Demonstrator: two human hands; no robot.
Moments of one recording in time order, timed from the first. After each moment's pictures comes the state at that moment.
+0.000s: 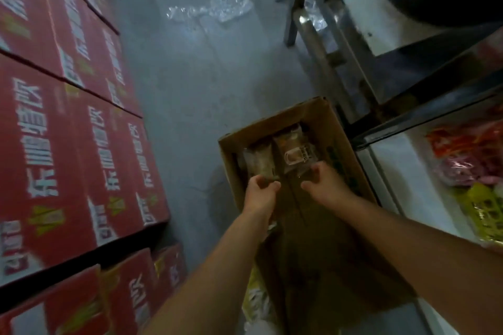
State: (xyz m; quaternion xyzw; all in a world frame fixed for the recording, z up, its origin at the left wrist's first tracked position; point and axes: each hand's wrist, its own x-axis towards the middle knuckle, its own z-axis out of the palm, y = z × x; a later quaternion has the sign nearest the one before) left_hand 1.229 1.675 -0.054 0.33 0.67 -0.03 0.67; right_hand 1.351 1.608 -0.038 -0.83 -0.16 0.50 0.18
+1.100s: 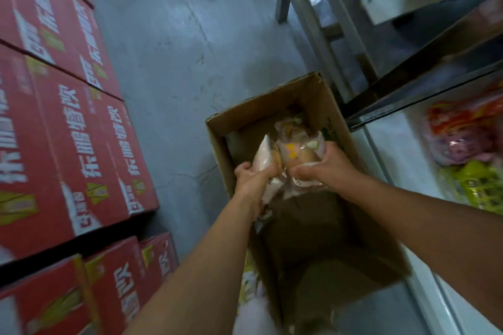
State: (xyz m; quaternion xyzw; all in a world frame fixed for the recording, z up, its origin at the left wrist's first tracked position) left_hand 1.219 1.669 -0.088 0.30 0.65 -0.03 0.70; right_hand 1.368 1.589 -0.065 -0.82 -0.11 0.51 0.24
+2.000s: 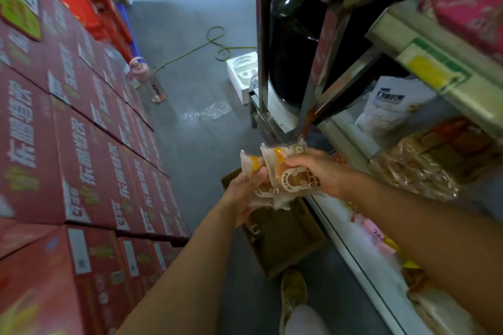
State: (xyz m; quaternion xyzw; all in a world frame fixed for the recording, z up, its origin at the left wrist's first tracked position) left_hand 1.169 1.602 0.347 0.43 0.36 0.01 0.83; right_hand 1.333 1.492 0.401 -0.70 -0.10 0.56 0.43
